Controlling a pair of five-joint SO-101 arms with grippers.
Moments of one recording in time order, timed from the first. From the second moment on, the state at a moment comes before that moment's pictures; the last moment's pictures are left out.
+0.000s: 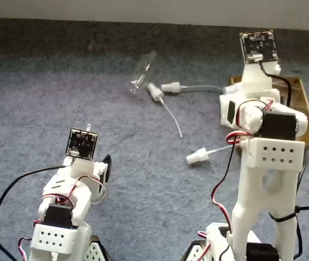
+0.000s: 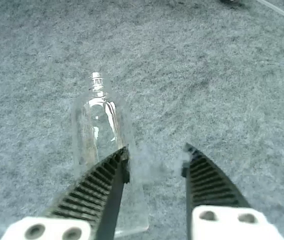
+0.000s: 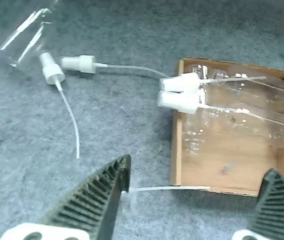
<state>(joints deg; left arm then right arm) 1.5 -92.6 92.6 50.0 1.3 -1.3 -29.2 5.8 79.4 12.7</state>
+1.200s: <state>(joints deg) -7.5 -92.5 96.1 36.1 1.7 -15.7 -12.2 3.8 86.5 1.0</state>
